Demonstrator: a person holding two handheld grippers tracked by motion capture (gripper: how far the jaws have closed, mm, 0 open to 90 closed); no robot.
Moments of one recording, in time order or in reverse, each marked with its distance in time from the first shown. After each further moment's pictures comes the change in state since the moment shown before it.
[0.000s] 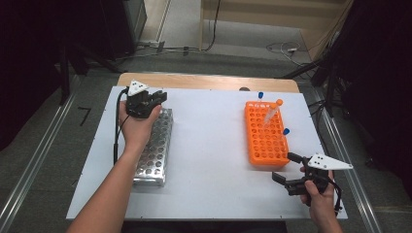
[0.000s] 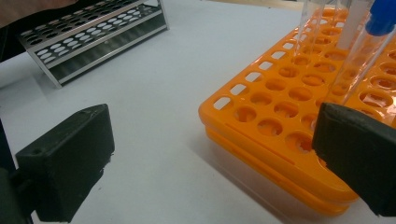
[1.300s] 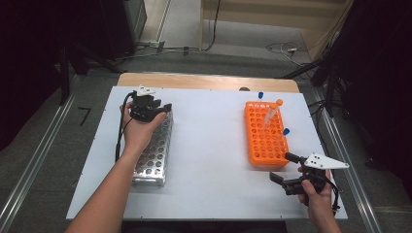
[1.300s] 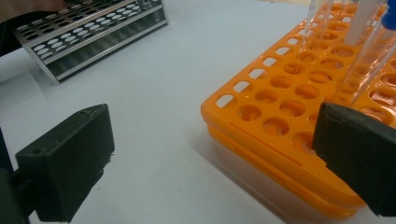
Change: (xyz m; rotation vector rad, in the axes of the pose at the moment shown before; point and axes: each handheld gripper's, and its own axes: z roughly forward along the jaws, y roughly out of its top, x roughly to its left) left arm -0.002 -0.010 0.007 0.170 -0.016 -0.006; right arm 0.003 0.000 0.006 0.019 -0.002 -0.001
